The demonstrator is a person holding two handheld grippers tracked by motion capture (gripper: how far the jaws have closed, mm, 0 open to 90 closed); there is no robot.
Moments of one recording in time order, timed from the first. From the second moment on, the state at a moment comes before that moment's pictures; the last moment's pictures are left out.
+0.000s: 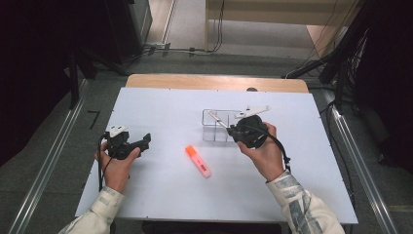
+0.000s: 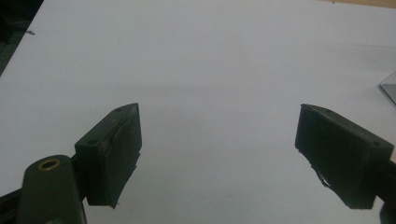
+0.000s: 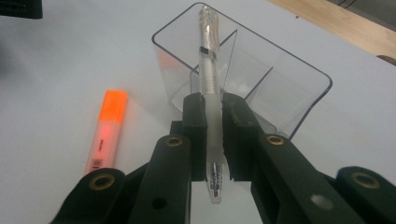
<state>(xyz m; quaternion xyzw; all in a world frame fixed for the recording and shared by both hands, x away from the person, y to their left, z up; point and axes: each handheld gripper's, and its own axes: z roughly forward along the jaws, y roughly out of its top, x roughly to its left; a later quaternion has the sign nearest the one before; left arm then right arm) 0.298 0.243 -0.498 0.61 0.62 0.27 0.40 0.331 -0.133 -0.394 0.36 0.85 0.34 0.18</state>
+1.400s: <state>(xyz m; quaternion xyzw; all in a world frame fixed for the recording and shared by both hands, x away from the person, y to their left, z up) 0.298 0.244 -0.498 0.61 0.62 0.27 0.41 0.347 -0.115 -0.382 0.36 0.86 0.32 0.17</state>
